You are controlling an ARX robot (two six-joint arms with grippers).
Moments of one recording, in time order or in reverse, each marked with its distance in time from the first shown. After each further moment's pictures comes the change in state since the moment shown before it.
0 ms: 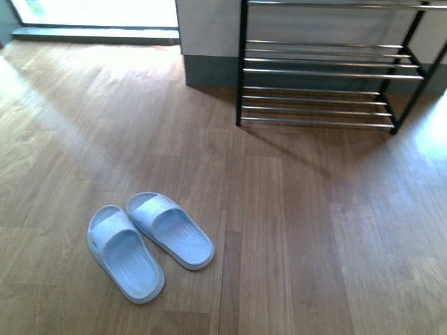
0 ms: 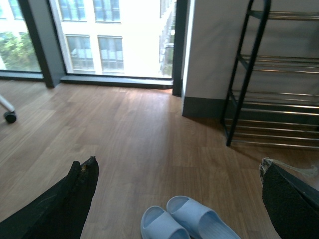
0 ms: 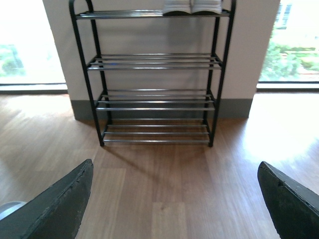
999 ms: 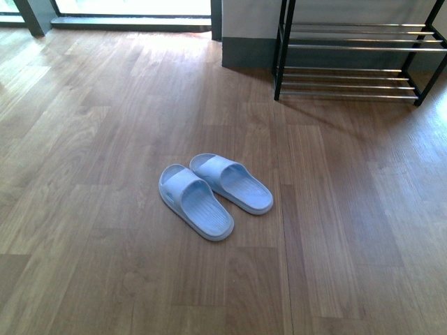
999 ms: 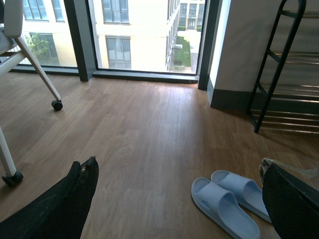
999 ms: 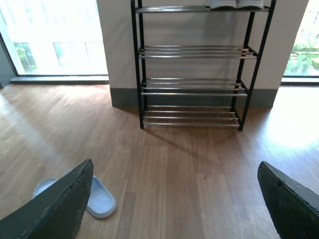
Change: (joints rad) left arm 0.000 0.000 0.000 0.000 -0.004 0.000; right arm 0.000 -0.001 0.000 -0.001 -0.006 0.000
